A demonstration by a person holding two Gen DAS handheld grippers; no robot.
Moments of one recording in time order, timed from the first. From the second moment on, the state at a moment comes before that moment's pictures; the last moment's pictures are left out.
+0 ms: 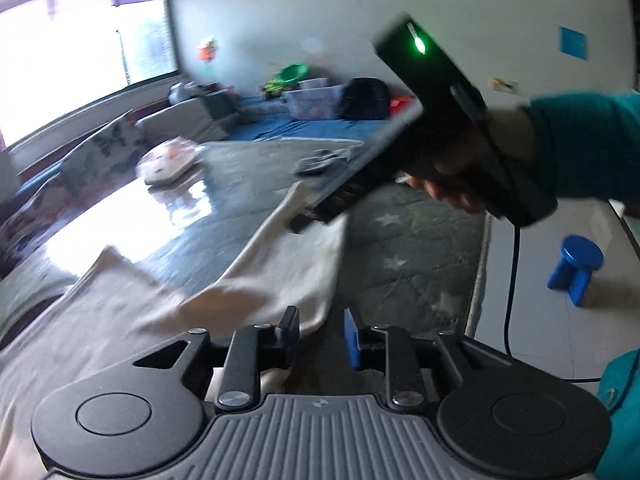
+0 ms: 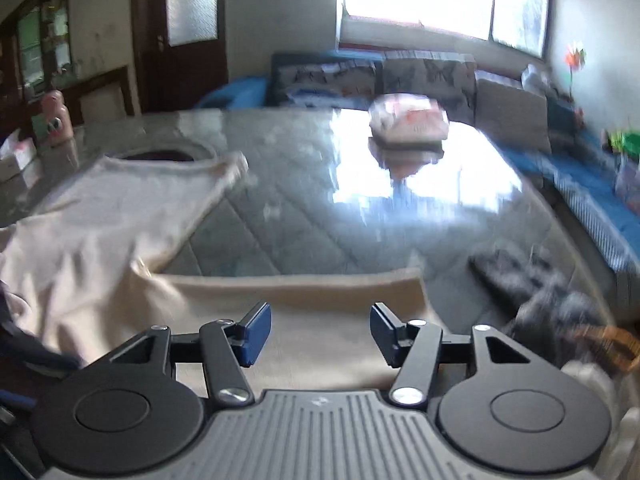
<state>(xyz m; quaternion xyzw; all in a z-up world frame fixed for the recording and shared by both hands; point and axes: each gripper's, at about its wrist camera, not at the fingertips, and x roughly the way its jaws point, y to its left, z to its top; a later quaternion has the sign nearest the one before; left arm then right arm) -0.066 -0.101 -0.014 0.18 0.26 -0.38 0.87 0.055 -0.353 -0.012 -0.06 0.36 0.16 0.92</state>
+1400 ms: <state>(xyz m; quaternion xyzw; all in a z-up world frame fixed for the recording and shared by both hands) -0.093 0.061 0.024 0.05 0.29 -0.23 0.93 0.057 -0.176 -0.017 -0.25 0.30 0.34 0.86</state>
